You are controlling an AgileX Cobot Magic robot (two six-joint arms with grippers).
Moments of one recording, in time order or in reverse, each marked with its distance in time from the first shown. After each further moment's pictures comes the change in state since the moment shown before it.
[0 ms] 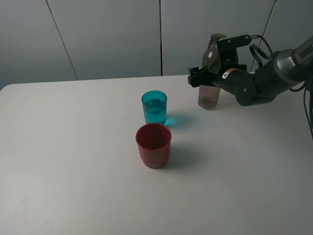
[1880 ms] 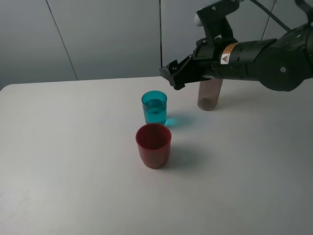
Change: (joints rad) left arm 0.000 0.000 0.000 0.000 0.000 0.000; right arm 0.220 -0.488 0.173 -0.287 0.435 0.155
